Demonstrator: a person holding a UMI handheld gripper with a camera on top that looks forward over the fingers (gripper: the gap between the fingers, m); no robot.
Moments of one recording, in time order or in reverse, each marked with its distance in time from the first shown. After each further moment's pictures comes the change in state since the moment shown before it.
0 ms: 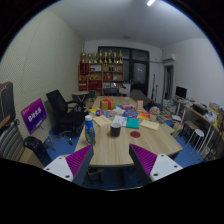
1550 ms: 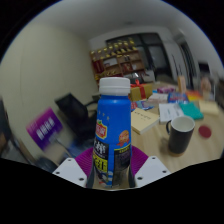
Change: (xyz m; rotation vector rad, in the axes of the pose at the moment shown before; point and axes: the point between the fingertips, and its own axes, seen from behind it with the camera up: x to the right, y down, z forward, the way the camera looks) arm -0.185 0.031 0.418 -0.018 -0.310 0.213
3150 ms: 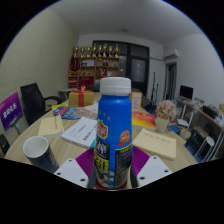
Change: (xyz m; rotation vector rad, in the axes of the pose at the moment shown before) arm 0.390 -0.097 -0.002 0.048 0.332 -0.253
